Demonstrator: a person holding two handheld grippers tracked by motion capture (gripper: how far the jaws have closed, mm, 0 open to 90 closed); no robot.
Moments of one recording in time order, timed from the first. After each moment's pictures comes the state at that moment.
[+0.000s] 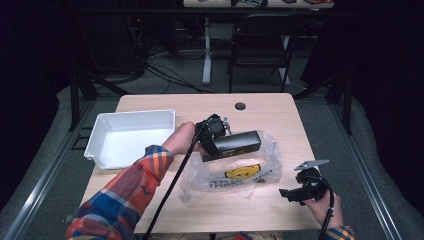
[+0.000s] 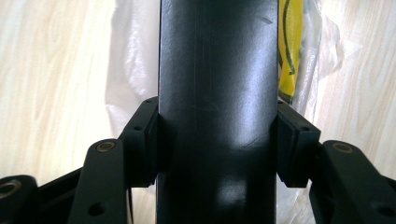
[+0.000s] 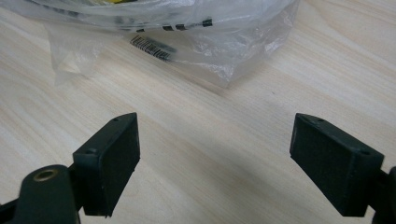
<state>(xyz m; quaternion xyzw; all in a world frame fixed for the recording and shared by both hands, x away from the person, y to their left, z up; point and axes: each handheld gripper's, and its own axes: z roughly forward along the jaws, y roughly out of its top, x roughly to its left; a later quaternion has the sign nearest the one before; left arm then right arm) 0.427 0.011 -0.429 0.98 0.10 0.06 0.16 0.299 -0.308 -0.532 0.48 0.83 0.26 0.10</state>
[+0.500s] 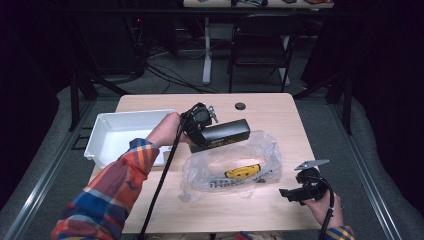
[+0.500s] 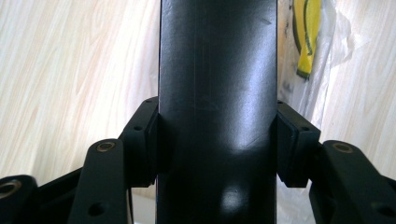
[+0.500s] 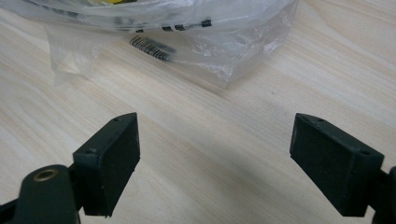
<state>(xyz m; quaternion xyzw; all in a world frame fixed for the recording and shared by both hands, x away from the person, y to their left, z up) 0.436 0.050 -0.400 0.98 0.13 0.08 0.17 0.299 -0.308 -0.532 0.48 0.83 0.26 0.10</state>
